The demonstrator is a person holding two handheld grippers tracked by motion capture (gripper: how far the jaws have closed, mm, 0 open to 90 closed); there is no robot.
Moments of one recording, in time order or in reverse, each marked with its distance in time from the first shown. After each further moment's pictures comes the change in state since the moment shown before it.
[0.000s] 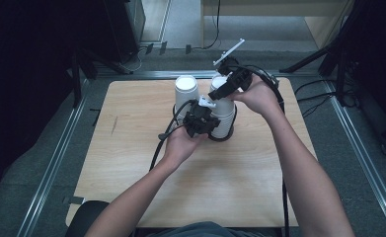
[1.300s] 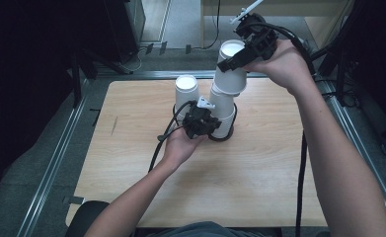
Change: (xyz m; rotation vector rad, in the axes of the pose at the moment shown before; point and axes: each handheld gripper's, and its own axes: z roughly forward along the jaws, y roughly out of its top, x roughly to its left) left arm -0.002 -0.003 -0.006 -0.030 -0.030 0.014; right arm 0.001 0.038 -0.117 -0.107 0.006 -0.035
